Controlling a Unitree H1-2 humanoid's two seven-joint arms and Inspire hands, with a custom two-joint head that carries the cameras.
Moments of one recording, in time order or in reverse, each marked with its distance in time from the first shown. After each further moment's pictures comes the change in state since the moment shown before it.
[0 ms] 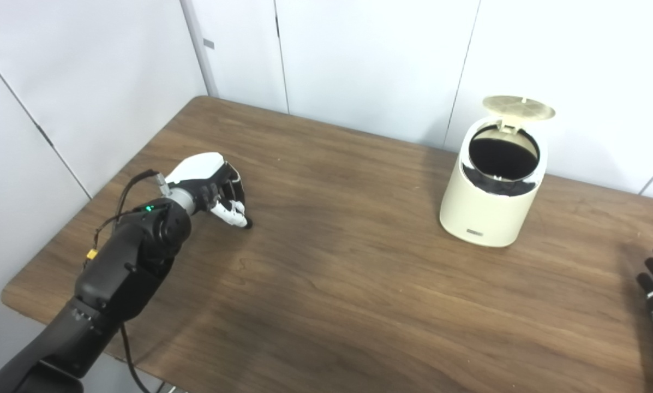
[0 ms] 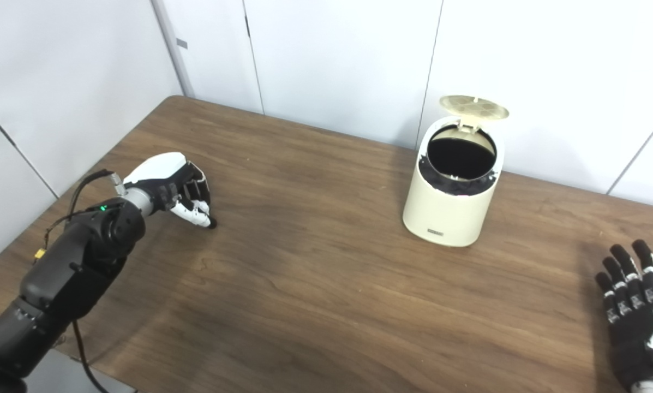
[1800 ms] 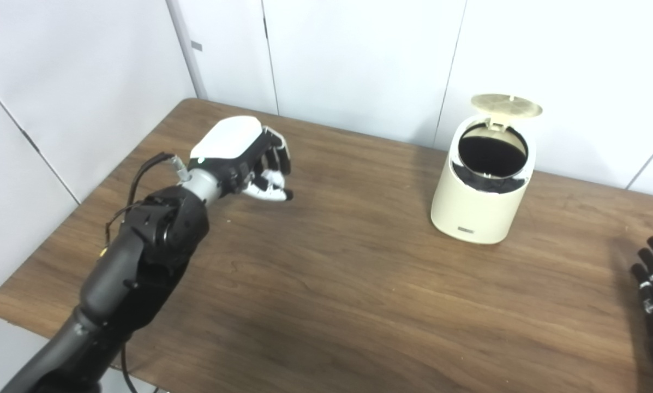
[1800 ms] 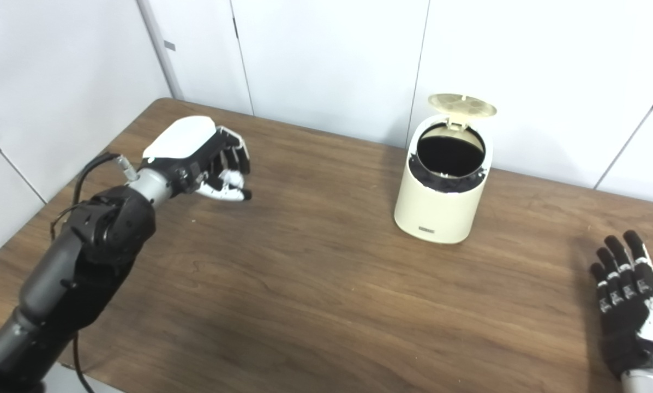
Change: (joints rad) left arm -0.071 -0.076 -0.016 -0.346 0.028 0.000 -0.049; right arm -0.015 0.005 -0.001 0.052 0.005 -0.071 0.007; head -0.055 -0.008
